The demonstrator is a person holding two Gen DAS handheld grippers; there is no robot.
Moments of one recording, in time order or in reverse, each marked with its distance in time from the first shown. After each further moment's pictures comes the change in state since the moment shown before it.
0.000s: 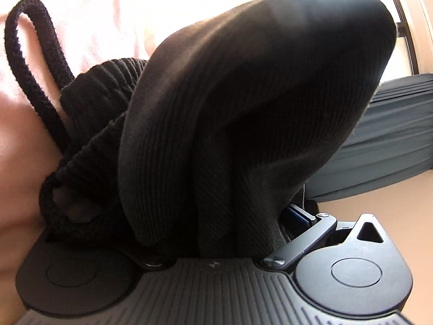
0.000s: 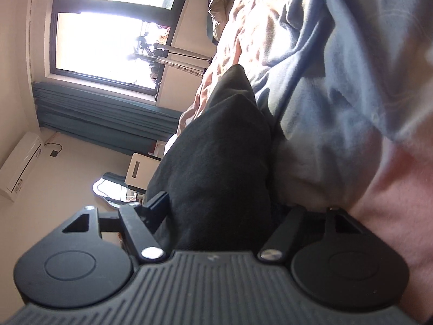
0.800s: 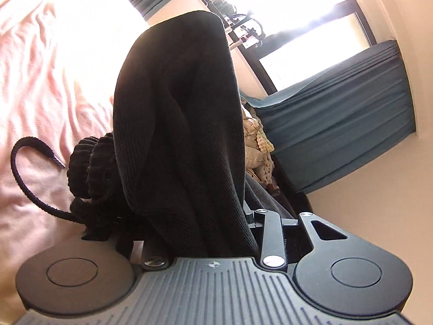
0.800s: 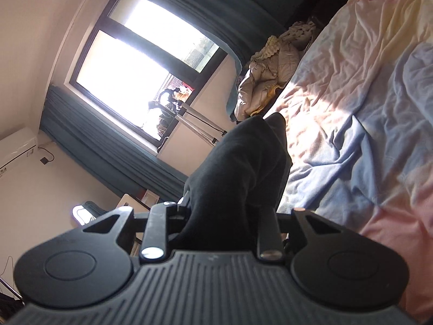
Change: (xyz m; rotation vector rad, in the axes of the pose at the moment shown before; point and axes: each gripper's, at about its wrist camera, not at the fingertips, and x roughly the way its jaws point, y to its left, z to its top) left arm -0.076 -0.134 -0.055 0.223 -0.059 -0.079; right arm -0.104 0.125 -0.020 -0.233 -0.357 -0.058
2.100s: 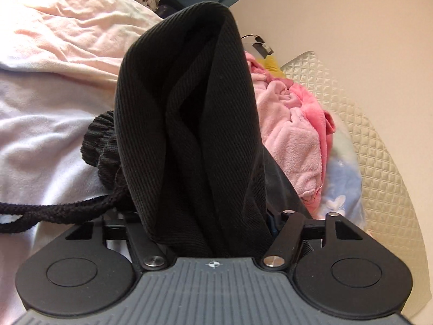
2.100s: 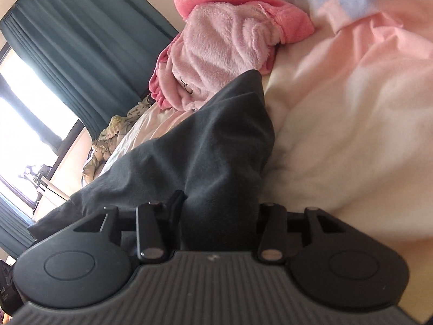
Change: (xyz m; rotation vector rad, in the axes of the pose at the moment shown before) left arm 0.365 -0.170 -0.294 0.442 0.623 -0.277; right arm -0.171 -0.366 0.233 0.015 -0.177 -0.533
